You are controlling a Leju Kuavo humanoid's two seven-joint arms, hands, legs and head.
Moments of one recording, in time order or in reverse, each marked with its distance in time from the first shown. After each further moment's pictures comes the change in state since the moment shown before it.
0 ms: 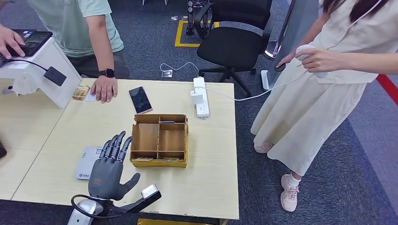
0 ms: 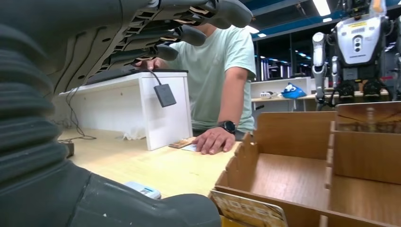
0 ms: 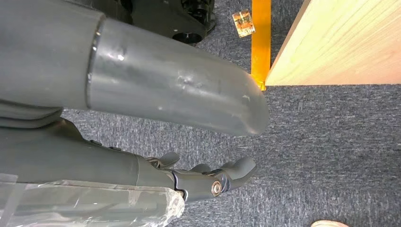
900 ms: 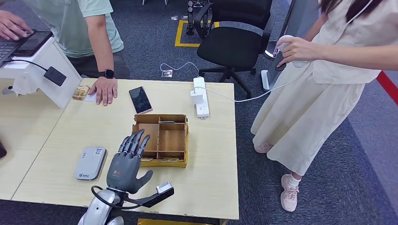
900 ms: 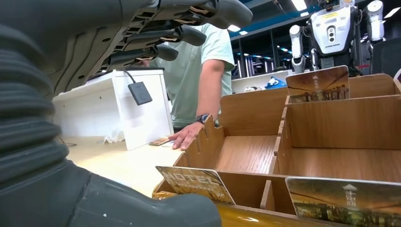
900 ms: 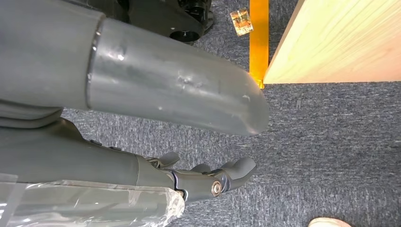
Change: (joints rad) left arm -0.114 -0.005 -0.081 0.155 -0.068 -0.008 0.034; right arm -0.003 0.000 0.000 -0.008 -0.004 0.000 0.006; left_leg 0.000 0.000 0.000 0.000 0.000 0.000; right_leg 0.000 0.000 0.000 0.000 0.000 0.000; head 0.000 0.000
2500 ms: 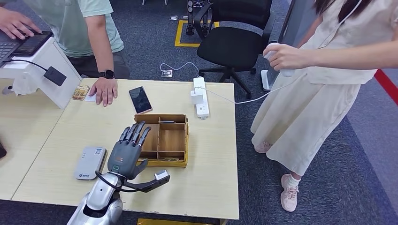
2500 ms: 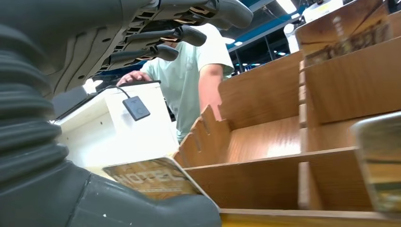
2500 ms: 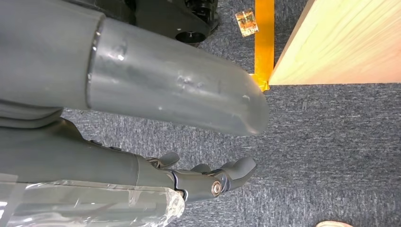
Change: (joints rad) left arm -0.160 0.069 0.002 0.189 -0.071 -0.003 0.035; right arm 0.012 0.000 0.015 0.000 -0.010 0.002 0.009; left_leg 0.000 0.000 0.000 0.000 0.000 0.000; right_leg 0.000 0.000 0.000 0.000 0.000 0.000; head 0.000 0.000
